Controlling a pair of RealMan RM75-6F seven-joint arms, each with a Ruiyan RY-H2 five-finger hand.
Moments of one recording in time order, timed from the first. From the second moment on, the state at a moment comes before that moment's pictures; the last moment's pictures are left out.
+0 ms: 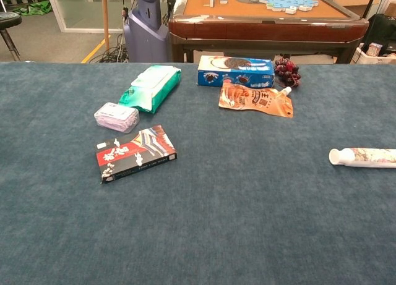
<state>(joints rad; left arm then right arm) -0.12 -1.17 -0.04 -1.70 1.49 1.48 0.12 0.29 -0.99 0.13 -1.79 -1.37 1.15 -0.26</state>
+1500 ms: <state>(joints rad) -0.09 -1.16 -0.04 -1.70 1.46 1.49 0.11 0.55 -1.40 0.09 -1.24 -1.16 0.80 -0.32</state>
